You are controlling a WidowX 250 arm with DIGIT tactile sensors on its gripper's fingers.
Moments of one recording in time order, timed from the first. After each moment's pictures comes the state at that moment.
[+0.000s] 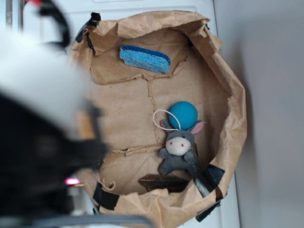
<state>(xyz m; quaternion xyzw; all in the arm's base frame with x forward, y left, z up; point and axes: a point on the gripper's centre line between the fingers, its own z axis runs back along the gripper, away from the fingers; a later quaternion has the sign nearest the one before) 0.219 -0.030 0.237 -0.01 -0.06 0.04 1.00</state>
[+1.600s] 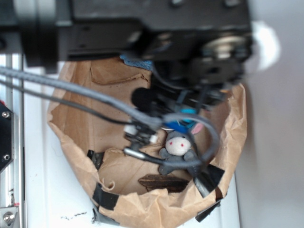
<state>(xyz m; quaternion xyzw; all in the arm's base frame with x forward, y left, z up) 0.268 0.032 0.141 -0.01 0.01 -0.20 0.98</state>
